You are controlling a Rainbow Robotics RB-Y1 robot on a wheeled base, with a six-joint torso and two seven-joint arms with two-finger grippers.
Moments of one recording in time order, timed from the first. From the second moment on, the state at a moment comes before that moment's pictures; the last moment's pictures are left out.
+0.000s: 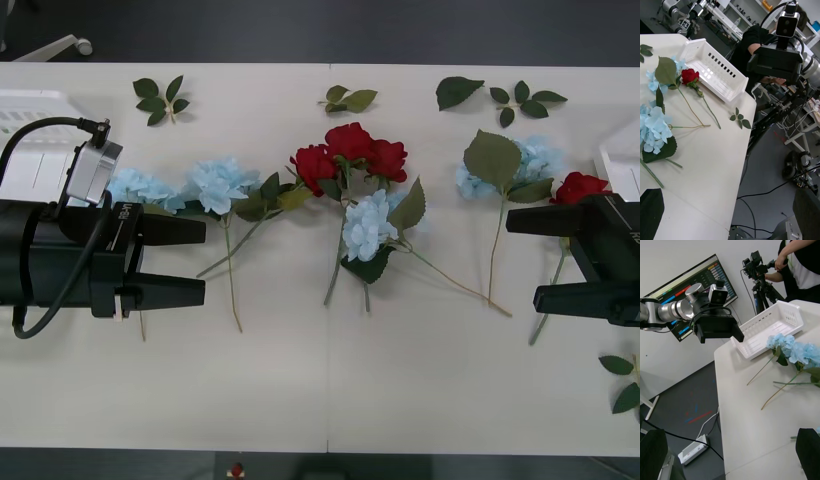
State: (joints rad) right arm 0.05 -0.97 -0.12 -1.98 -2.34 1.26 2.61; left arm -0.09 1.17 -0.22 -2.05 2.33 0.90 -2.51
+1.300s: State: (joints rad) right arm 0.08 -1.20 -0.09 -1.96 -1.70 1.03 1.12; left arm -0.25 1.10 -0.07 -1.54 1.52 1.05 -2.21
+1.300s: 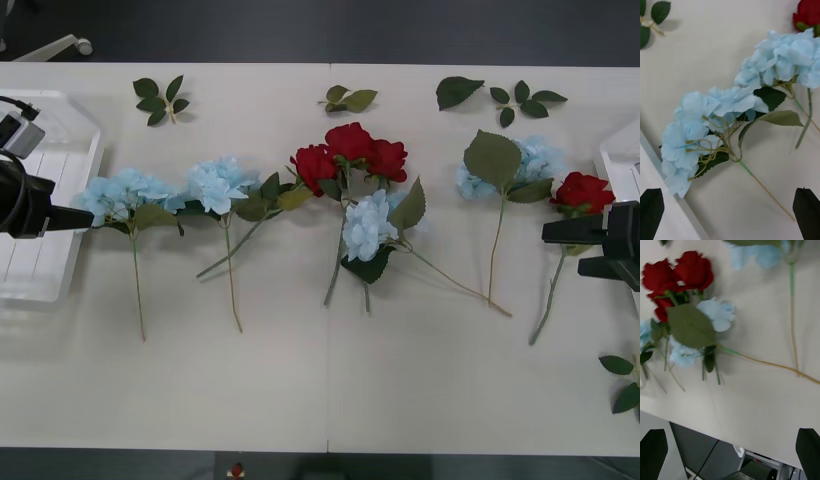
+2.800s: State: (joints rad) right arm -0.58 -1.02 0.59 -1.12 -1.14 0.85 0.87; left arm -0.30 0.83 -0.36 -1.48 0.85 0.74 -1.76
